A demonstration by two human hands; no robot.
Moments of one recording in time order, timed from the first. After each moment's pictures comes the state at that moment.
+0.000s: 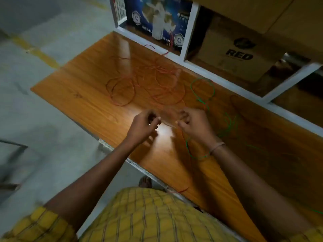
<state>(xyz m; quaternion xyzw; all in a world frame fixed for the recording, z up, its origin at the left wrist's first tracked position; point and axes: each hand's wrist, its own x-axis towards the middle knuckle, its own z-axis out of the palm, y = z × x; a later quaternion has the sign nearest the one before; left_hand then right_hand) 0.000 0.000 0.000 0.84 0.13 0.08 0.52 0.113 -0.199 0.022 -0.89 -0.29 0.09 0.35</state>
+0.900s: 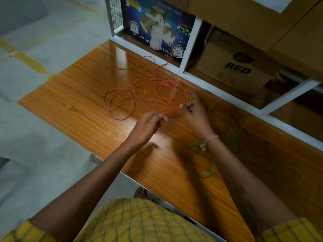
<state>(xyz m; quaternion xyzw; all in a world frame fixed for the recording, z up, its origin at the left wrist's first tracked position) 0.038 0.030 0.035 0.72 0.14 0.01 0.68 0.164 -0.142 0.047 -0.89 -0.18 0.07 0.42</state>
